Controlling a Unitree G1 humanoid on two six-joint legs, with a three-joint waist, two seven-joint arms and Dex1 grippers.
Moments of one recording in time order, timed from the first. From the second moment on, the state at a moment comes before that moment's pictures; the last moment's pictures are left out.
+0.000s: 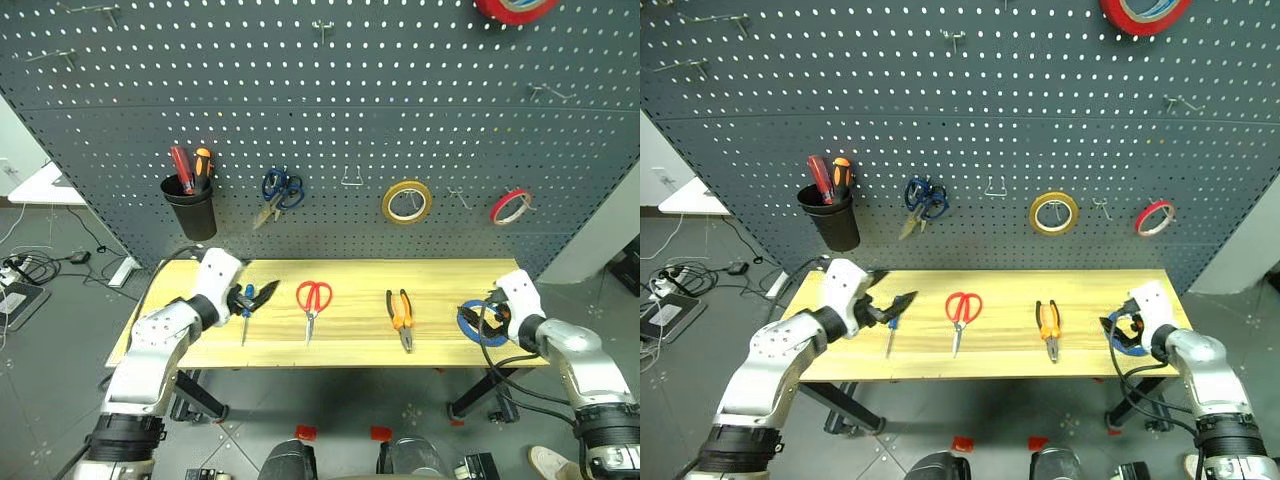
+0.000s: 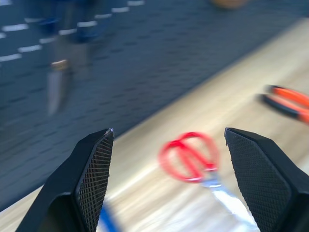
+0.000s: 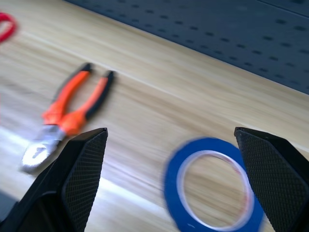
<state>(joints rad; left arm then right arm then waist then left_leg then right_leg) -0.16 0.54 0.01 -0.07 -0.19 0.32 -0.67 -0.18 -0.57 -0.06 0.17 0.13 0.45 0.60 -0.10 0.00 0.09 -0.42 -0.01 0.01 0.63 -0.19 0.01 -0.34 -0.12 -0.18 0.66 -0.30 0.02</state>
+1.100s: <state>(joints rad) -0.29 0.54 -0.28 -0.11 -0.20 0.29 -1.04 -0.70 -0.54 0.10 0.86 -0.02 0.67 0.57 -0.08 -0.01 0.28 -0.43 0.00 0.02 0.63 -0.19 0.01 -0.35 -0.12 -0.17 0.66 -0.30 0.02</state>
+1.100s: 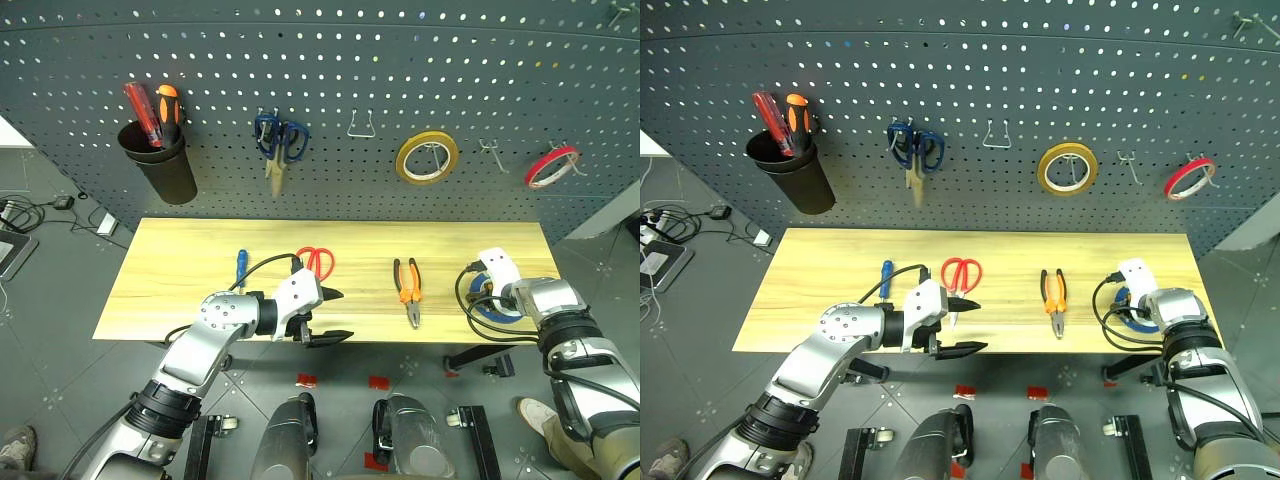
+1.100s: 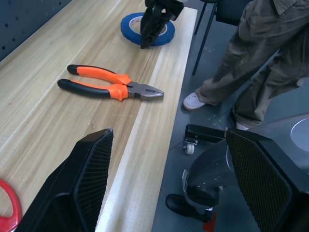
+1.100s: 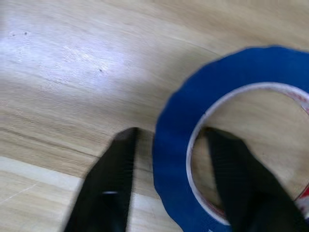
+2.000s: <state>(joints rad) -0.51 0.35 -0.15 -0.11 -0.31 0.35 -0.87 -0.10 -0.48 0.09 -0.50 -0.32 0.43 0.14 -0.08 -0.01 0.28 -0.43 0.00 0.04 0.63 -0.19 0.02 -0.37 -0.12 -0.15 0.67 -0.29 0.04</state>
